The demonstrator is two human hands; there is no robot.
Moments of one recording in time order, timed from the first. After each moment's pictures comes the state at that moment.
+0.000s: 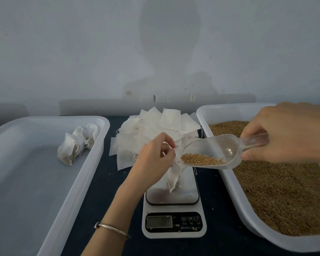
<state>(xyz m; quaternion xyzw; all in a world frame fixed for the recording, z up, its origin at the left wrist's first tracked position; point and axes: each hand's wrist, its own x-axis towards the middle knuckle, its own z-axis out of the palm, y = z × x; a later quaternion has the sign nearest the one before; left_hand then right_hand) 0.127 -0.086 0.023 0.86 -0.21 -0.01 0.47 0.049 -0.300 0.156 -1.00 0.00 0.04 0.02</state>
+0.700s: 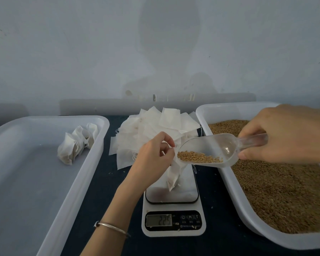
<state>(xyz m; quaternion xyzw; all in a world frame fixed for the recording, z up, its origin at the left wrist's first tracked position) 0.127 -0.087 0.023 0.86 -0.20 -0.01 0.47 0.048 -0.303 0.151 -1.00 -0.01 0.05 0.04</state>
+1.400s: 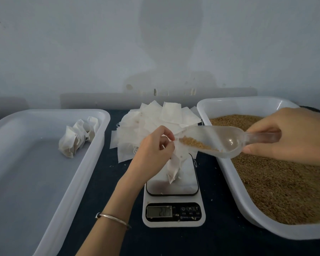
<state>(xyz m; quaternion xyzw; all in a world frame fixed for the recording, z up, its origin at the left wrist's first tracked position) 0.128 -0.084 0.015 0.84 -0.20 0.00 0.50 0.033 -0.311 0.138 -0.99 0.02 0.03 0.14</state>
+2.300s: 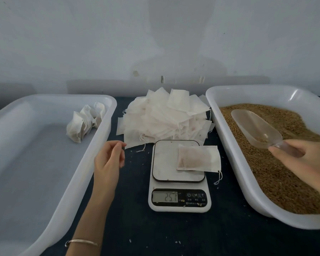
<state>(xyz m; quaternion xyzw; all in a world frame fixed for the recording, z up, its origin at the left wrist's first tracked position) 0.103 0.001 -0.047 0.74 0.02 0.16 0.65 0.027 -0.372 0.003 -0.93 0.23 -0.14 0.27</state>
